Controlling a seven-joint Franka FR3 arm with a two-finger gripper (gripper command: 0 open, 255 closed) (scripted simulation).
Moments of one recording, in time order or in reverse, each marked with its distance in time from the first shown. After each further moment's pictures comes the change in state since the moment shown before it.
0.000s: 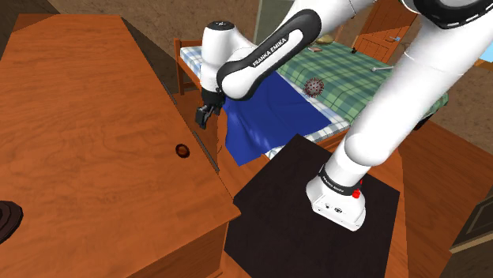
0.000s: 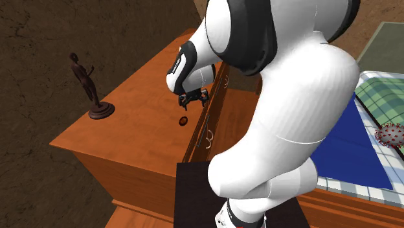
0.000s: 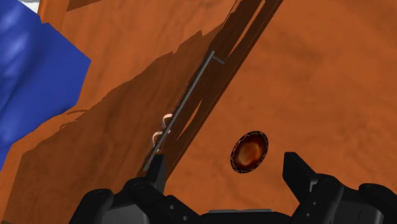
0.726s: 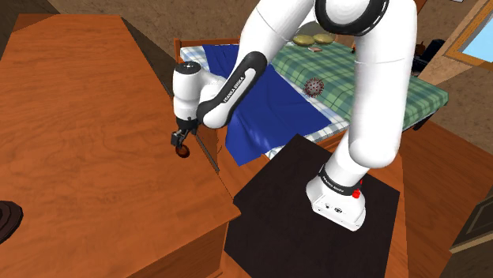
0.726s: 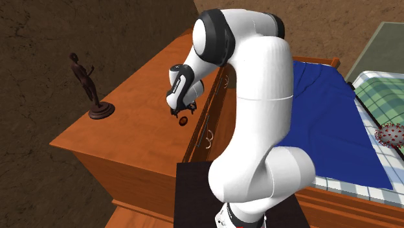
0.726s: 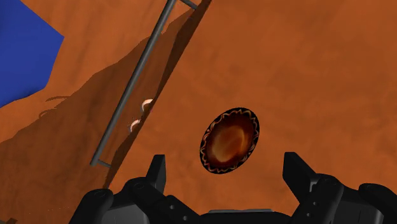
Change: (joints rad) arm 0.129 0.469 -0.095 0.279 -0.341 0.174 0.303
